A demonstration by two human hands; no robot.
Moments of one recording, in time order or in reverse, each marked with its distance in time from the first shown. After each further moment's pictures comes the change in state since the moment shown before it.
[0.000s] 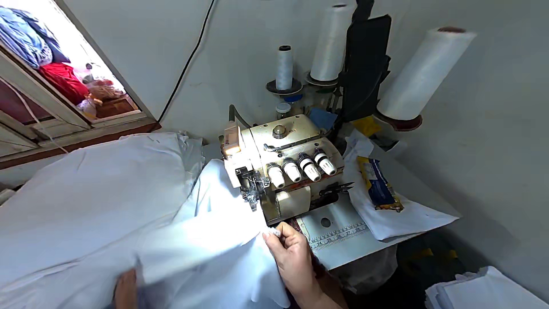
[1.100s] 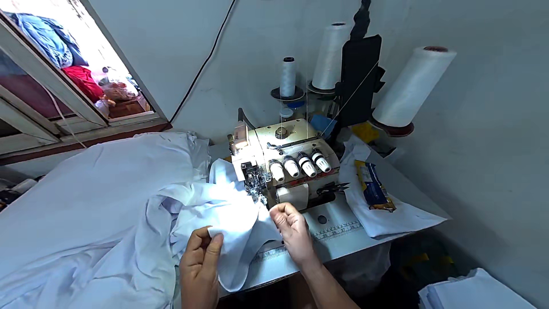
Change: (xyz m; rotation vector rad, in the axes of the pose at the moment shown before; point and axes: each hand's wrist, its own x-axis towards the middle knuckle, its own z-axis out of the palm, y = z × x) left_hand -0.010 0.091 0.050 -1.120 -0.144 -0.419; right_hand 0.020 -0.003 -0.020 -0.099 -0.111 0.045
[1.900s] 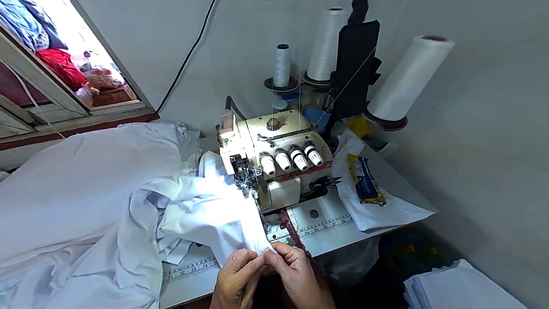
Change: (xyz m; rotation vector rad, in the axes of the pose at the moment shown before) left_hand -0.050 -0.050 0.008 0.440 -0.461 0.406; right_hand -0.072 0.004 -0.017 0.183 -0.175 0.055
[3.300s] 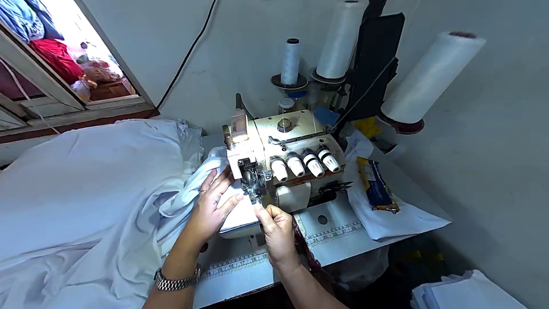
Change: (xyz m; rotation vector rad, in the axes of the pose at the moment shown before) left_hand 0.128 -0.073 -0.055 0.131 -0.197 -0.297; right_hand 0.095 0.012 0.046 0.033 0.371 0.026
